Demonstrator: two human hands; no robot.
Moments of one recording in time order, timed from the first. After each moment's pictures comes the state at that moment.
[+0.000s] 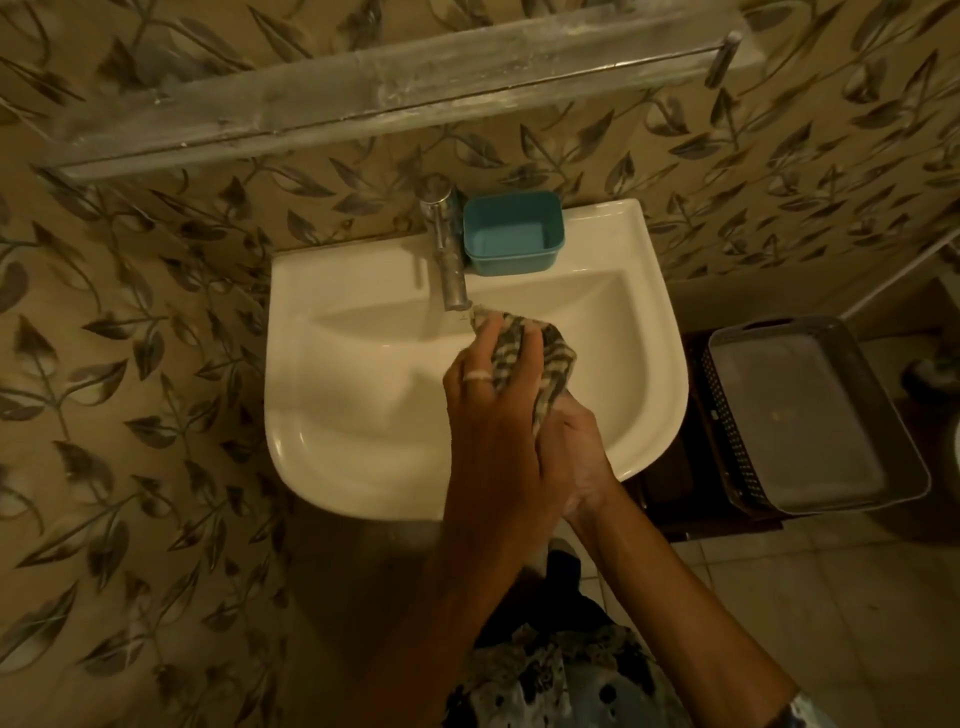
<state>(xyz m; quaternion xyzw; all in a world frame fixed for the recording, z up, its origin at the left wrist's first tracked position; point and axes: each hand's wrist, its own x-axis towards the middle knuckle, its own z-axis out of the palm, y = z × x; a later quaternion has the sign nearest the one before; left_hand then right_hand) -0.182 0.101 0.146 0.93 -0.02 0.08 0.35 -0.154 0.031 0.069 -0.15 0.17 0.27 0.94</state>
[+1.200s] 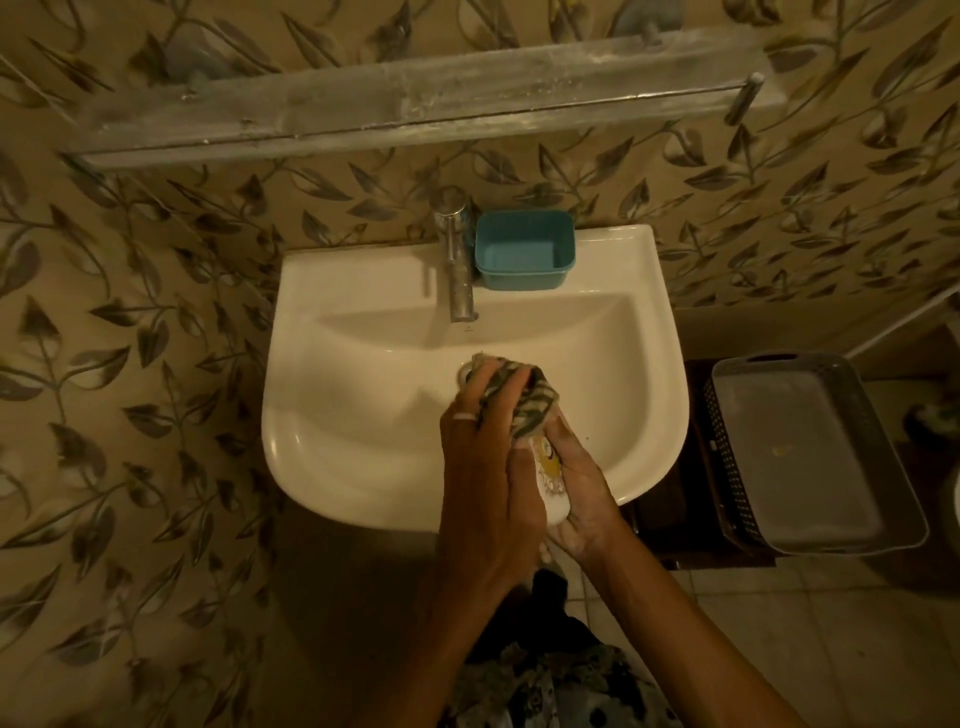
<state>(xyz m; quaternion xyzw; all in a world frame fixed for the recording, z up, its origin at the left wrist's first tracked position) -0.191 0.102 0.120 0.86 0.03 0.08 0.50 -0.163 0.019 0.049 -0.25 0.15 0.28 0.92</state>
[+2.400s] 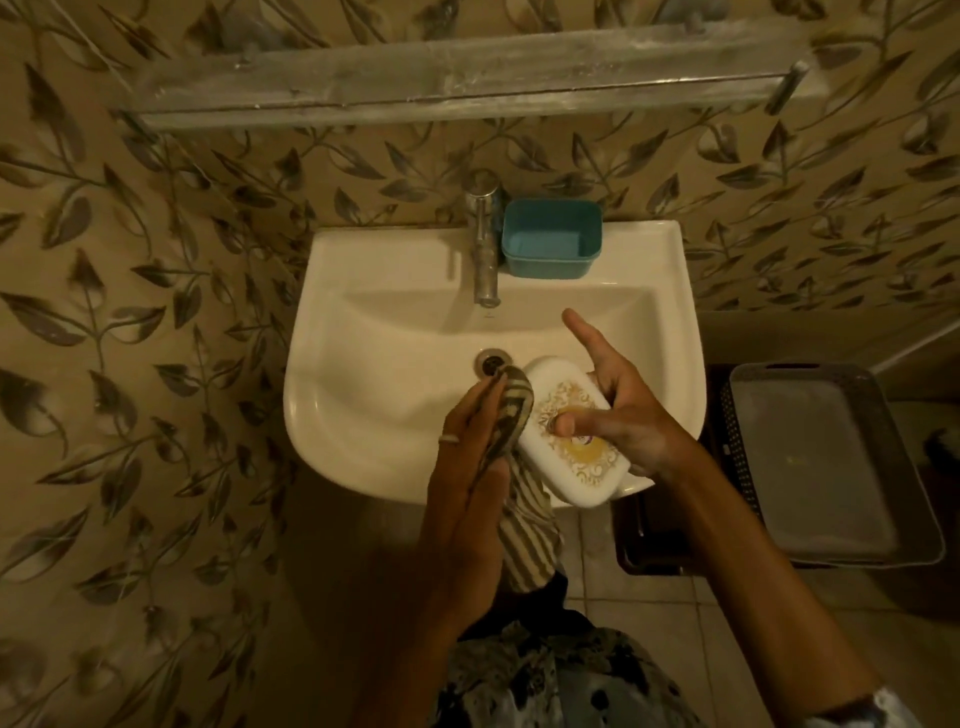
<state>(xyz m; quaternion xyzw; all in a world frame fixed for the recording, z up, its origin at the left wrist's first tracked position) -0.232 0.126 0.127 0.73 0.05 0.05 0.68 -0.120 -0.029 0.076 -0.59 -0.08 0.31 0.74</state>
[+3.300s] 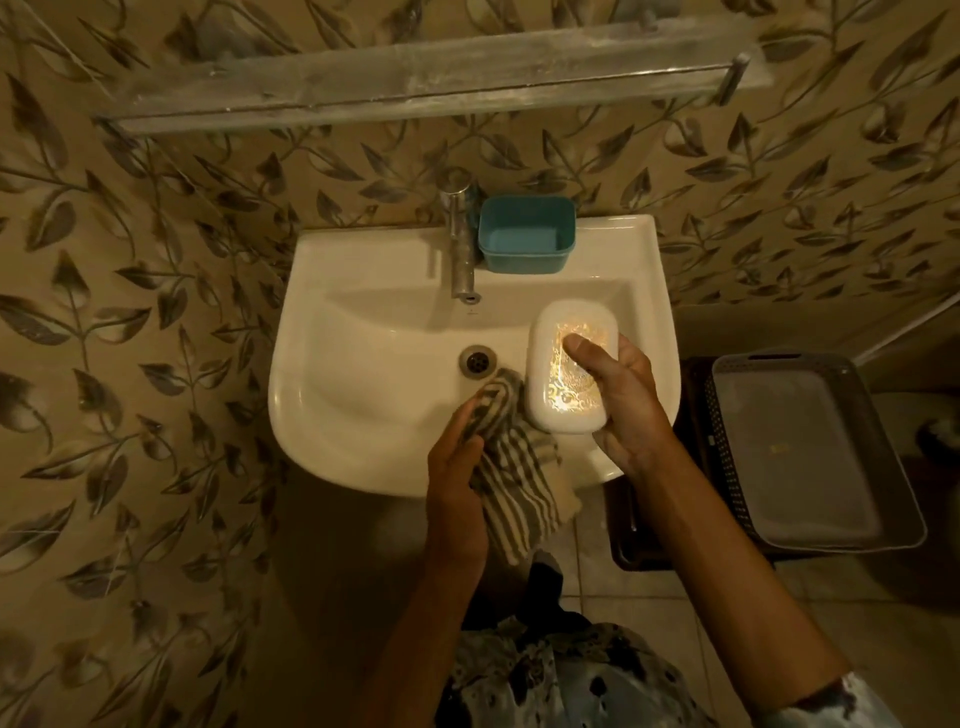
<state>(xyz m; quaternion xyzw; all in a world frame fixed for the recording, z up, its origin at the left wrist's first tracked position) -0.223 0.099 0.078 0.51 0.21 0.06 0.83 -0.126 -0.038 0.073 -0.49 0.12 0.16 0.85</state>
